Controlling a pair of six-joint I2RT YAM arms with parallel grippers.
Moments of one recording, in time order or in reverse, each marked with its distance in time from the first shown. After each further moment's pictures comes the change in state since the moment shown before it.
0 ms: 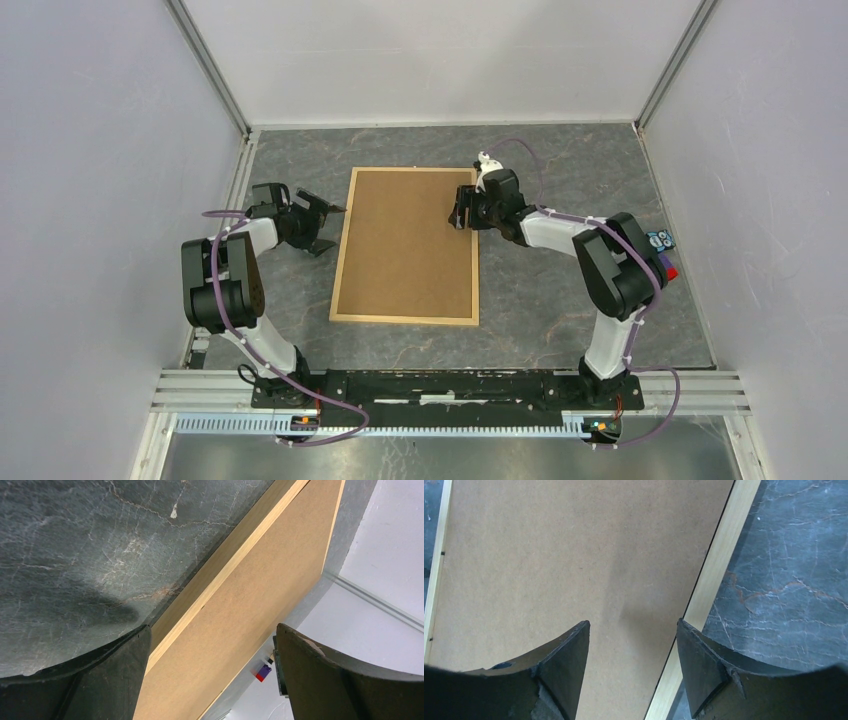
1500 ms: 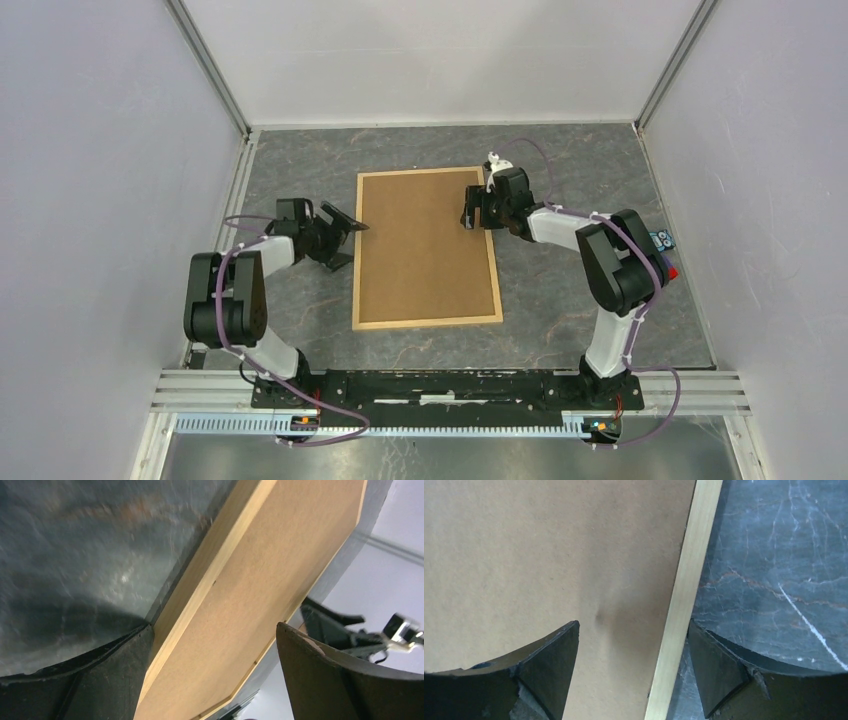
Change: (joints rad) left arm -0.129 -0.076 -0.136 0.085 -0.025 0.006; right arm -0.067 0.027 -0.002 -0.054 0.034 -0.065
